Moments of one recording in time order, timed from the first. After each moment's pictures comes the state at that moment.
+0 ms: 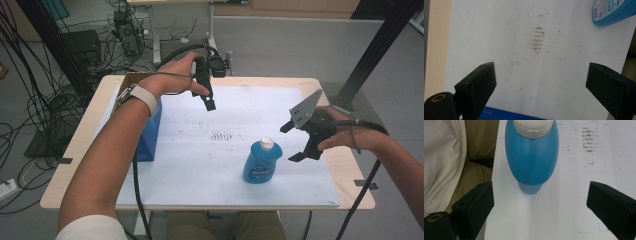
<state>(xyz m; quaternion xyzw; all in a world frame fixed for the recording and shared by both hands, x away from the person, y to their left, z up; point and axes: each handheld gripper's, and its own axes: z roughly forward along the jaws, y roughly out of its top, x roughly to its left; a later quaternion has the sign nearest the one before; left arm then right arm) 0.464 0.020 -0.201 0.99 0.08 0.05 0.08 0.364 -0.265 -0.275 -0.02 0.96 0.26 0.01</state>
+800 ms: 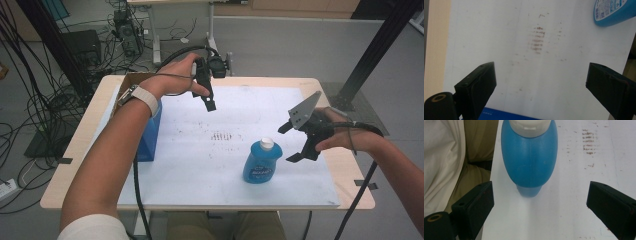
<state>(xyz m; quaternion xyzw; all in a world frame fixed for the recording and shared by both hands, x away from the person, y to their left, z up) 0.465 0.019 -0.205 0.99 0.09 0.05 0.08 0.367 -0.265 -0.284 -0.02 0.96 0.28 0.00</state>
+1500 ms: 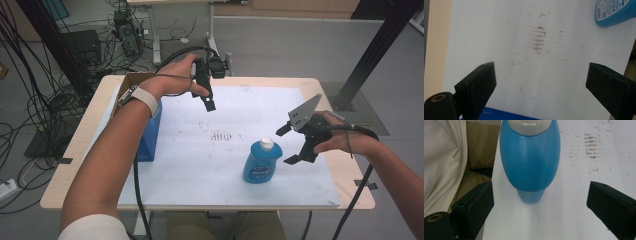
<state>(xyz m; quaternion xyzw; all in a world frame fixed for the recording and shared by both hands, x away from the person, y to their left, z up) 0.466 0.021 -0.206 0.99 0.09 0.06 0.08 0.369 -0.267 -0.297 -0.02 0.95 0.31 -0.01</state>
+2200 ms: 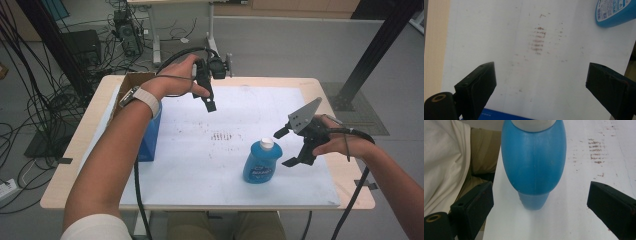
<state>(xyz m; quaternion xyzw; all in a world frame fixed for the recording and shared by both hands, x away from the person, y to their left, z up) 0.467 0.020 -0.210 0.99 0.09 0.05 0.08 0.369 -0.268 -0.310 -0.02 0.94 0.34 -0.02</state>
